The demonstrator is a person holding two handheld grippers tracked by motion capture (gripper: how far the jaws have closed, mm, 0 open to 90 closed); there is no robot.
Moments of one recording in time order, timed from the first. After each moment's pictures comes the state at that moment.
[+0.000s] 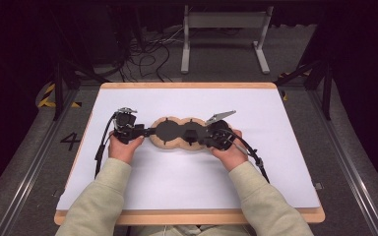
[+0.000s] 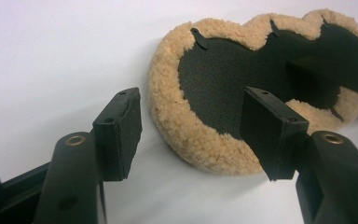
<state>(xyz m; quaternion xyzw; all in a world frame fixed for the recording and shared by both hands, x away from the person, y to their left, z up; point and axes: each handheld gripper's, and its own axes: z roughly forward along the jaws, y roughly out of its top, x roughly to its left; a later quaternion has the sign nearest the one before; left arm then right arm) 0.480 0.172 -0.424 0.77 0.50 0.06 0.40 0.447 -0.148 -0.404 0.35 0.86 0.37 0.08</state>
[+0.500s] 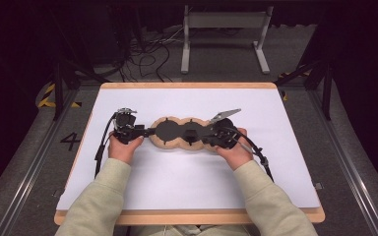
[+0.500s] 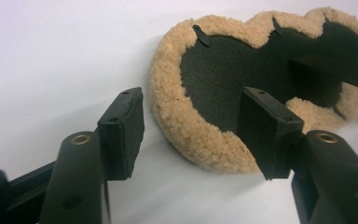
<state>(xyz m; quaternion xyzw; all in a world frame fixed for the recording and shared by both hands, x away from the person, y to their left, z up) 0.482 0.174 -0.425 0.76 0.51 0.05 0.40 0.445 -0.166 -0.394 0.36 0.85 0.37 0.09</state>
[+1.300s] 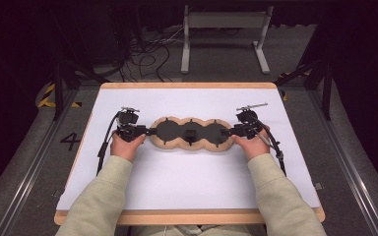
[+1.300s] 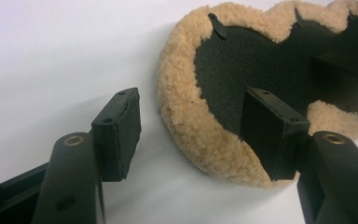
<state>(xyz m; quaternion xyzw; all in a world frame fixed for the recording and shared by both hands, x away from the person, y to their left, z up) 0.498 0.169 -0.438 0.77 0.52 0.03 0.38 0.484 -0.232 -0.416 0.53 0.77 0.34 0.10</state>
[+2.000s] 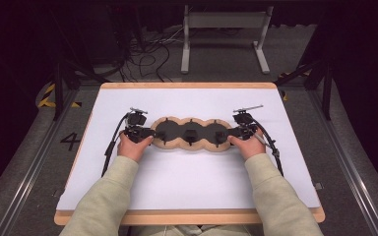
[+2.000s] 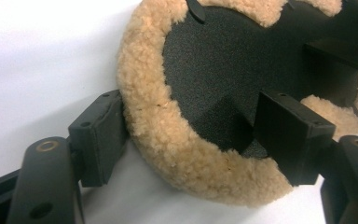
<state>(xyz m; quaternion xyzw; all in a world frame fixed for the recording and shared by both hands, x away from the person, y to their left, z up) 0.505 0.150 -0.449 0.78 0.50 -0.01 0.38 0.496 -0.227 -0.437 0.56 0.76 0.34 0.04</state>
